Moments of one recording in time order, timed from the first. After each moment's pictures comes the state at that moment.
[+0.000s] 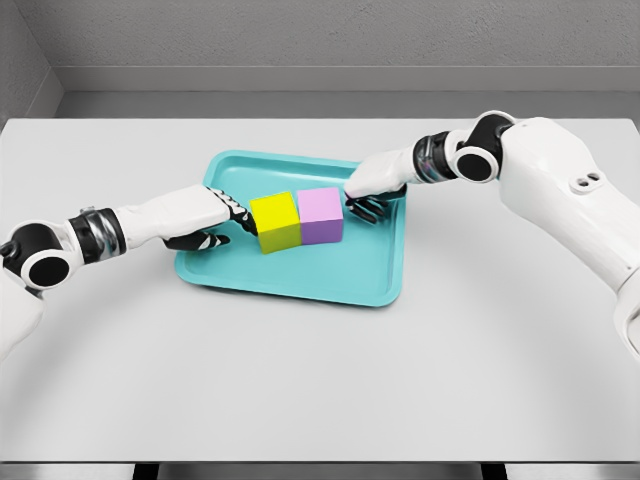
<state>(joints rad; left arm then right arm) -0.50 0.56 -0.49 -1.34 -0.51 -0.58 -0.48 -1.14 -0.32 1.19 -0.86 0.47 -0.54 0.61</state>
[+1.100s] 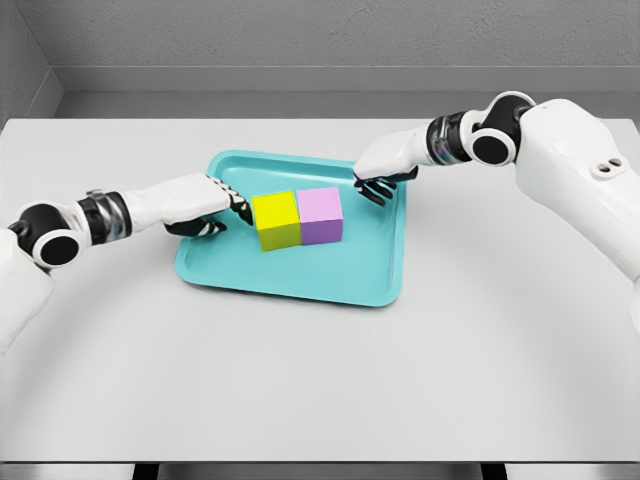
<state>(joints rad) -0.59 0.51 -0.51 -1.21 -0.59 -0.61 -0.49 -1.17 -0.35 1.18 -0.87 0.46 -0.55 0.61</state>
